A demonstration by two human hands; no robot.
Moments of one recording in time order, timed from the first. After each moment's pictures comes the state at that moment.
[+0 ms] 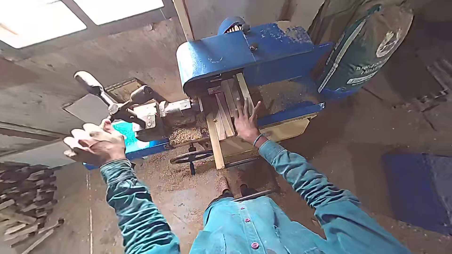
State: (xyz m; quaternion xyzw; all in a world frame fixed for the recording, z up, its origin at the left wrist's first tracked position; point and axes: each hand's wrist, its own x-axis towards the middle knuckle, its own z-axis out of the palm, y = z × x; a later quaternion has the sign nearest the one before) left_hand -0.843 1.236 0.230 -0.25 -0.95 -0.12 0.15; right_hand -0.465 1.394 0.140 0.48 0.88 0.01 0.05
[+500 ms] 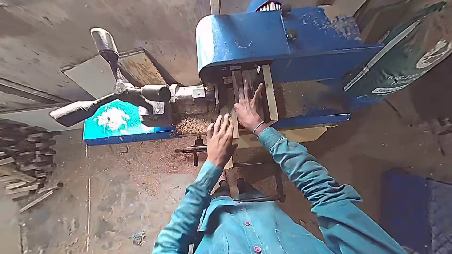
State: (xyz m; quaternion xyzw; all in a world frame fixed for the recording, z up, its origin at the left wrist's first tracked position) left_hand -0.616 1.289 0.148 -0.65 -0.74 -0.09 -0.13; right_hand -0.537 1.447 0.142 0.40 0.91 -0.02 0.07
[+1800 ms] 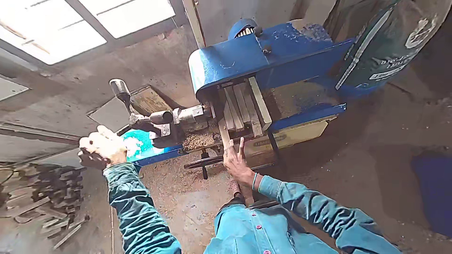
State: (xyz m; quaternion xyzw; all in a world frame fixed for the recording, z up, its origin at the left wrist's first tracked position) left_hand -0.906 1.254 0.227 -0.21 -0.96 -0.16 0.09; right_hand -0.529 1.279 0.123 0.39 0.91 -0.11 0.06
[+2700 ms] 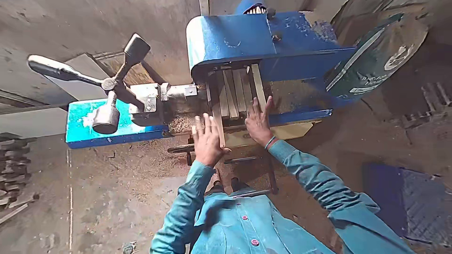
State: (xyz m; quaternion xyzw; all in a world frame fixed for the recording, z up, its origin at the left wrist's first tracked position) left_hand -0.627 1.264 0.161 -0.60 -0.78 -0.06 -0.14; right_hand -0.461 1.400 0.138 0.43 0.89 0.04 0.13
